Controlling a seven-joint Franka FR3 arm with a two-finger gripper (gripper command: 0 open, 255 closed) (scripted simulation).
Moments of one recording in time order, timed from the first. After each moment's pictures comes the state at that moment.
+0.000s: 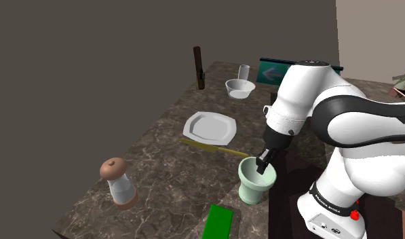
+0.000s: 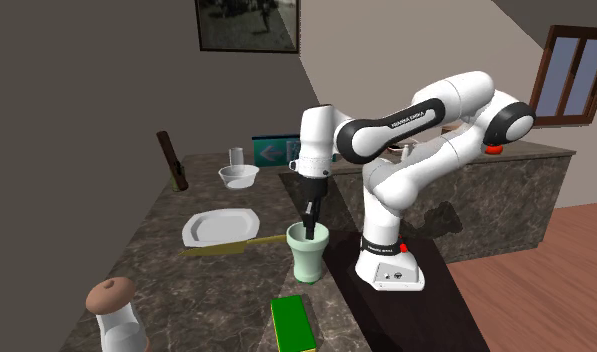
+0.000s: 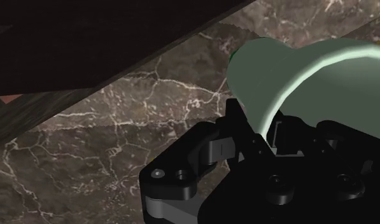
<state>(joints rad) 0.24 -1.10 0.38 -3.02 0.48 1.99 0.29</state>
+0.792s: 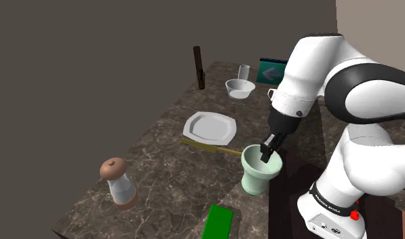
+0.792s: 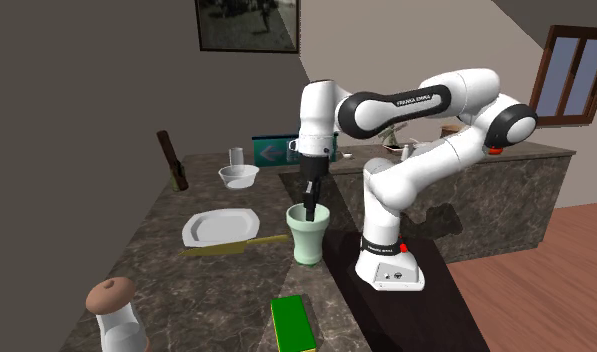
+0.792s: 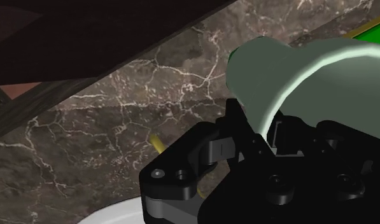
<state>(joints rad) 0.20 -1.14 0.32 -2.89 0.41 1.83 0.30</state>
